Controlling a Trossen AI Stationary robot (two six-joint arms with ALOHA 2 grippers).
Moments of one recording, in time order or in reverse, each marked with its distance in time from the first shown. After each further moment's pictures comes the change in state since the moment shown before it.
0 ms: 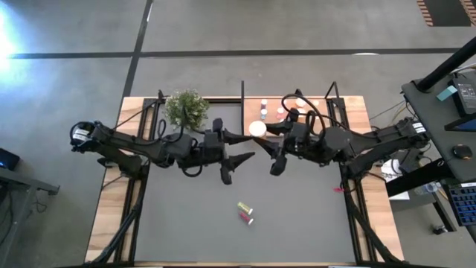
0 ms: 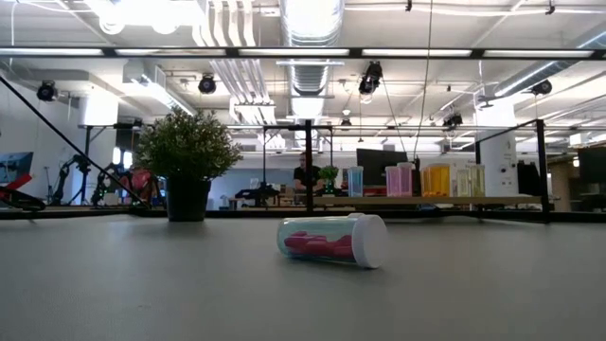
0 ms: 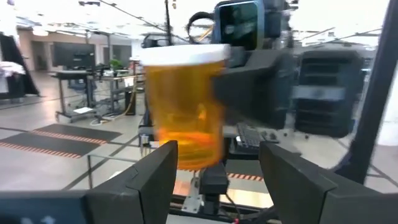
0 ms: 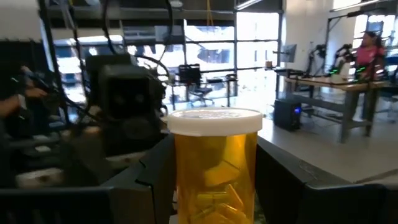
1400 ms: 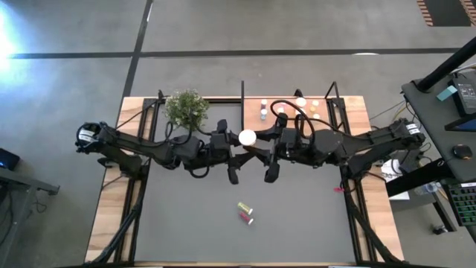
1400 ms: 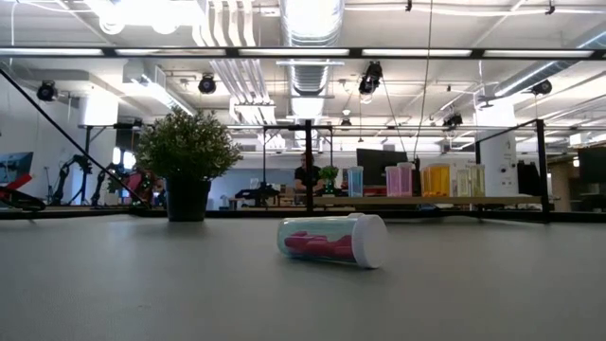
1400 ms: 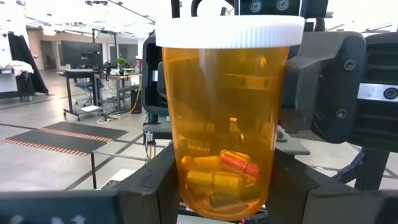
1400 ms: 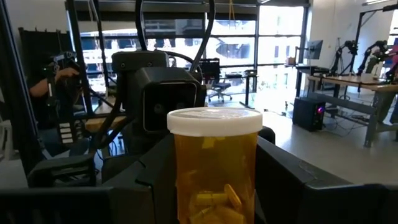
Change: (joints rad) left arm 0.002 0.058 0.023 0.034 -0.025 0.006; right arm -0.002 0.082 0.075 -0.023 -0.088 0.007
